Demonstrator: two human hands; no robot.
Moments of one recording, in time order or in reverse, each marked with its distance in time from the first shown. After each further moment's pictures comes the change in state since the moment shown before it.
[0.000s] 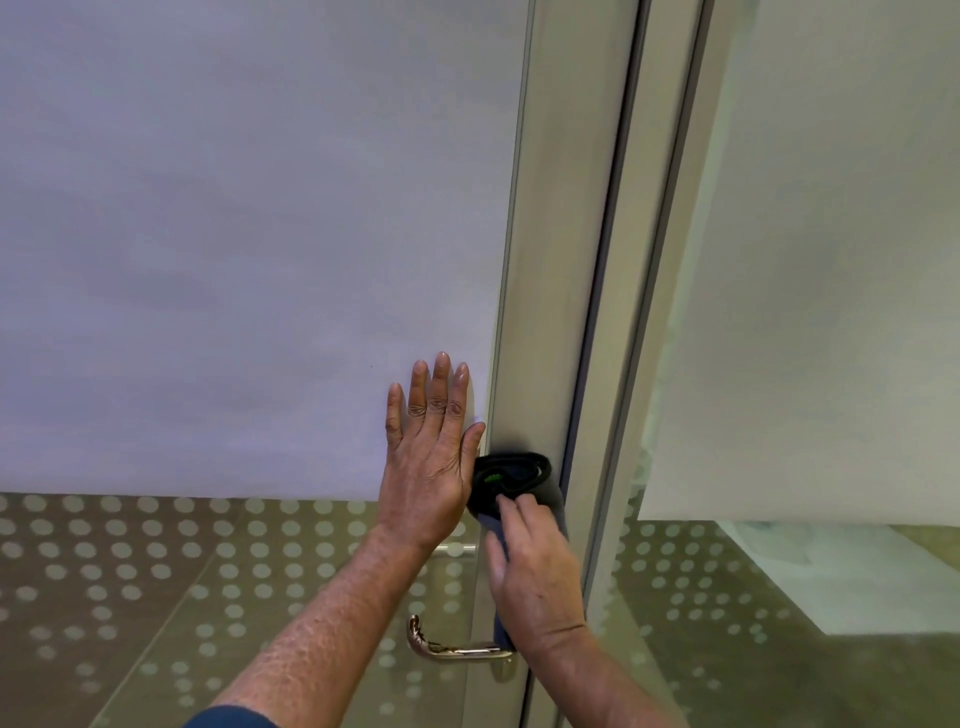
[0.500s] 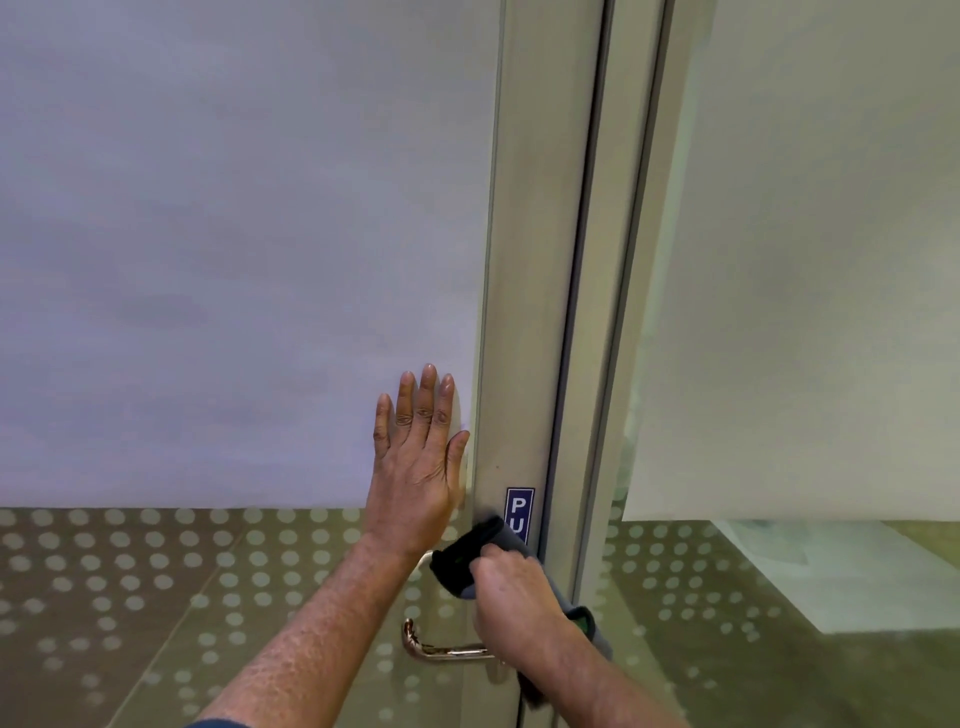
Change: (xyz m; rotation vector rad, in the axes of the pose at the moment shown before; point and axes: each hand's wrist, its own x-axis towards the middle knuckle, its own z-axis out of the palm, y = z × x) left_hand -0.001 0.003 -0.013 -0.011 -0.015 -0.012; right_hand 0.002 -0.003 -0.017 -0.053 -0.702 0.009
